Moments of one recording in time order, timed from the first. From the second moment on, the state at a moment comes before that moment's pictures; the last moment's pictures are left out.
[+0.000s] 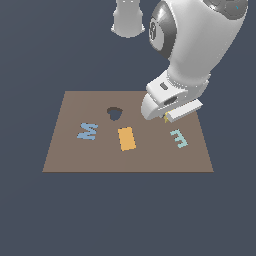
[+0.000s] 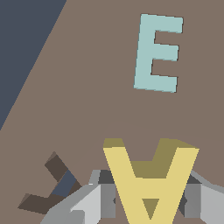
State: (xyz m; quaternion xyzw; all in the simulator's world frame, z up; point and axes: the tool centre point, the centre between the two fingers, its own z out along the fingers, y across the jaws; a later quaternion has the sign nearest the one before) arm -0.042 0.134 0.038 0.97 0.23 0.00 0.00
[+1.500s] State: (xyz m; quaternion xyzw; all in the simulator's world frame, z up) arm -0.083 0.173 0.040 0.75 0.66 0.00 0.00
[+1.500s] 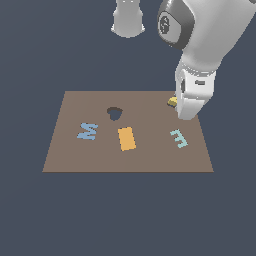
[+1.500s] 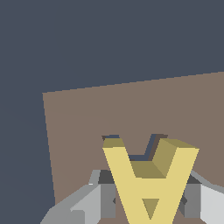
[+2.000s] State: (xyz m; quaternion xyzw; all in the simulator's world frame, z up) arm -0.085 0.173 0.035 0.74 0.67 0.00 0.00
